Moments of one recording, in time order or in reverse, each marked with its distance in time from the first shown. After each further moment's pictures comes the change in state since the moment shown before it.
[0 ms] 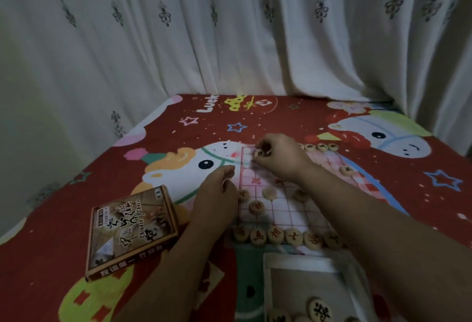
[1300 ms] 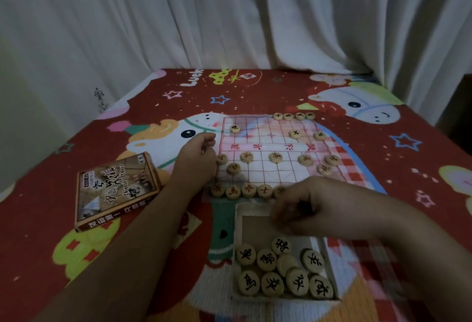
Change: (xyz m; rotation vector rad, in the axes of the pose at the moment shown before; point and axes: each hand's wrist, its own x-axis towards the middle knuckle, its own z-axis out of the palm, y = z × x) left_hand -0.006 0.004 0.002 -0.004 -0.008 0.017; right_hand -0.180 0.005 -0.080 0.090 -0.620 -0.090
